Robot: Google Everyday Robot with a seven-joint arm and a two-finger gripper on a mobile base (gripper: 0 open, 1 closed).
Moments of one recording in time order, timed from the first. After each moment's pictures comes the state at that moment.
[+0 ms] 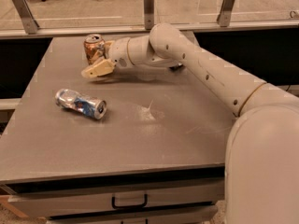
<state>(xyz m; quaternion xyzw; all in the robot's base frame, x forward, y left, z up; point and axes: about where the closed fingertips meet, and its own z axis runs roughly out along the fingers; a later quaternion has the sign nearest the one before) 0.720 0.174 0.857 -0.54 0.59 0.33 0.50</state>
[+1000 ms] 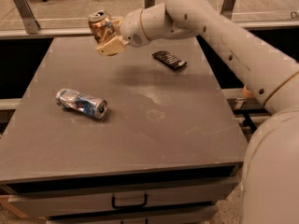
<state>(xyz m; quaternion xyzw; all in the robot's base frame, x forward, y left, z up) 0.701 0.128 0.933 -0.60 0.57 0.26 0.49</state>
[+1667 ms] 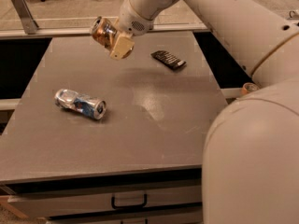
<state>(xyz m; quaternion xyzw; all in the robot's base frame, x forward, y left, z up) 0.687 0.094 0.924 -0.71 0.61 0.11 0.32</state>
